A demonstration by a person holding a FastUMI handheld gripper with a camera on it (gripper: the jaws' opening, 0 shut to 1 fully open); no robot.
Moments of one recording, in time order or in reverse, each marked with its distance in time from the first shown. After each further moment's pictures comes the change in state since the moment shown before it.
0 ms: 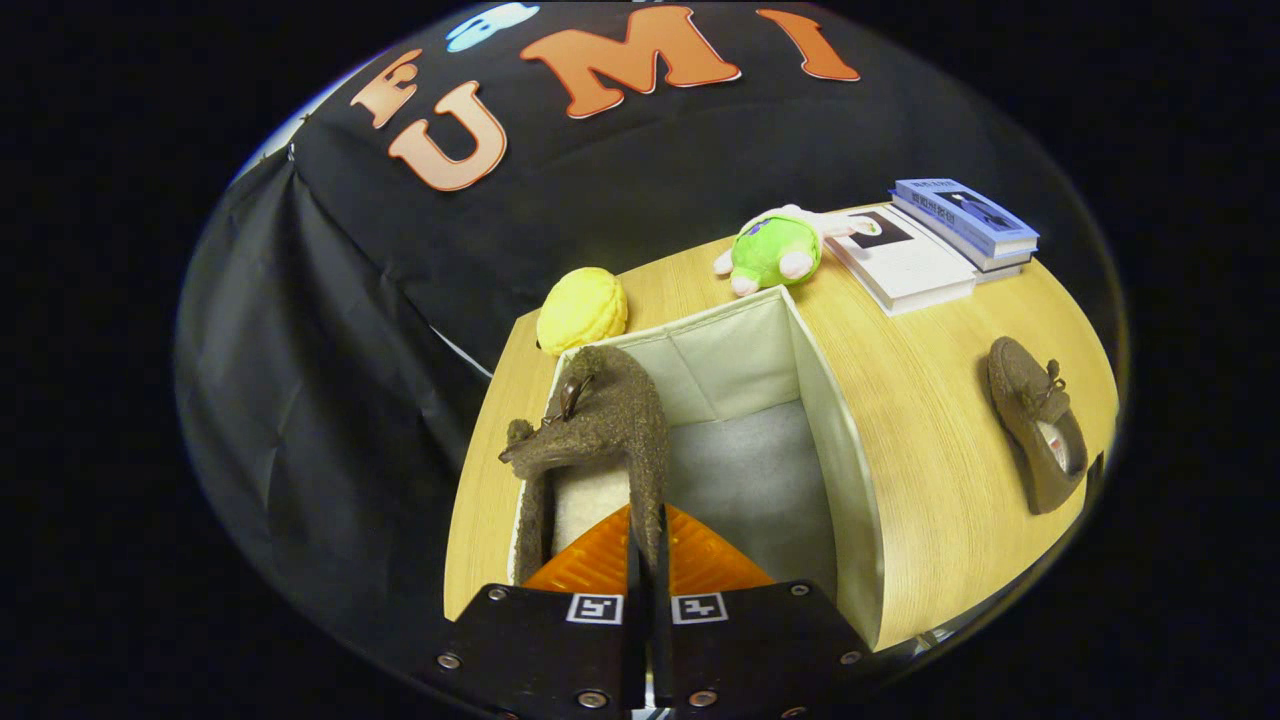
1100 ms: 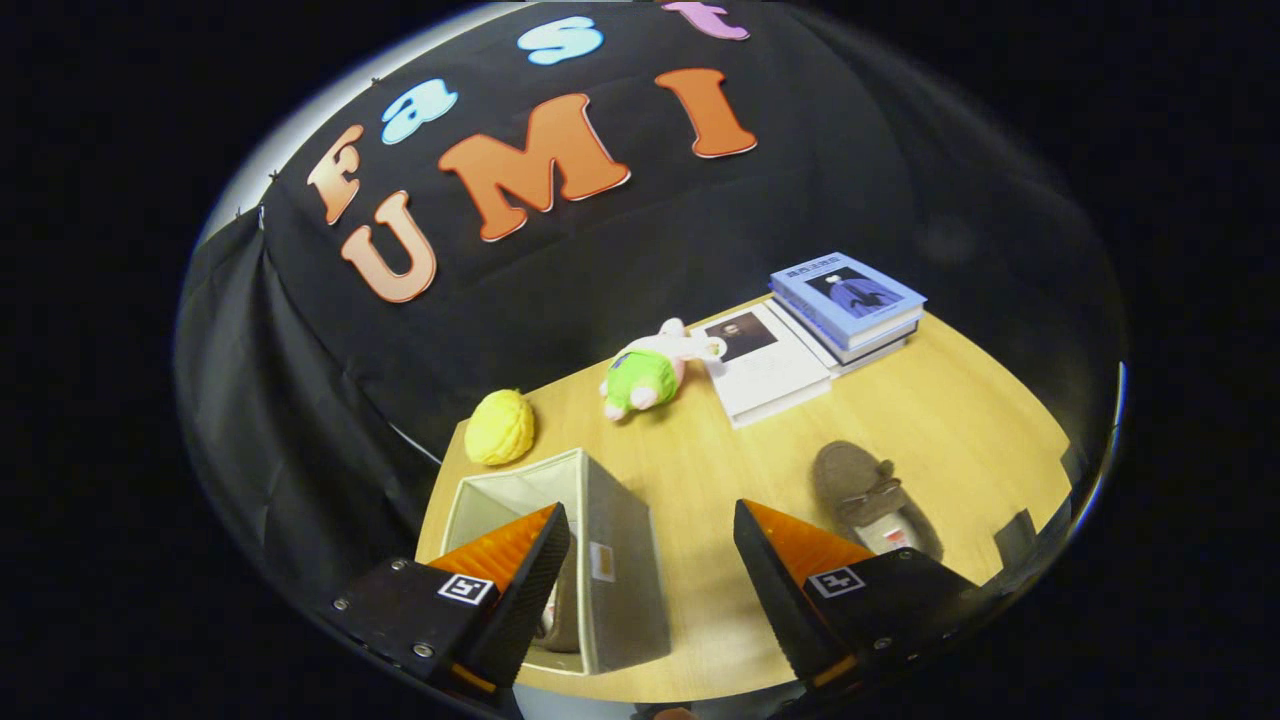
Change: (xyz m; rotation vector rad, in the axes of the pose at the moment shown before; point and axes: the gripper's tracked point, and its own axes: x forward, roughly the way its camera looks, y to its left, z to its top) arm -0.109 -0.179 0.098 0.079 -0.274 -0.156
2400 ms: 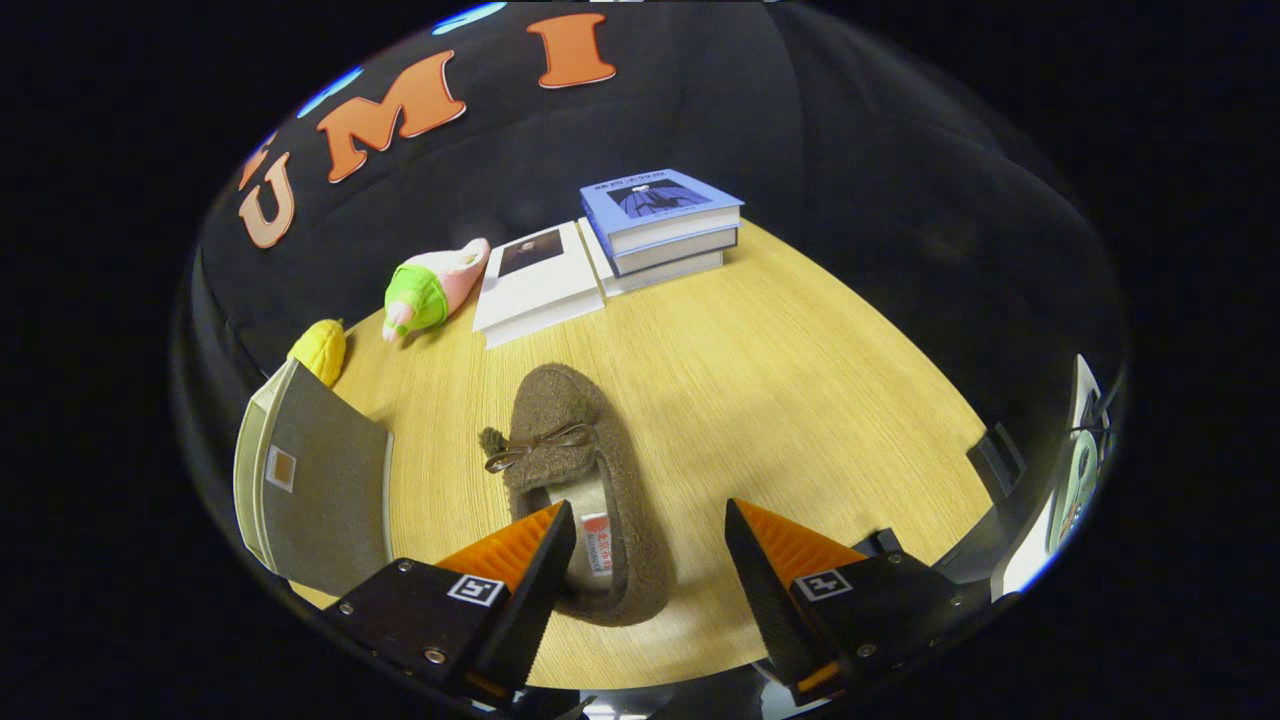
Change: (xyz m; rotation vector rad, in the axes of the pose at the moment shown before) arm 0.043 -0.234 -0.084 -0.072 0.227 -0.255
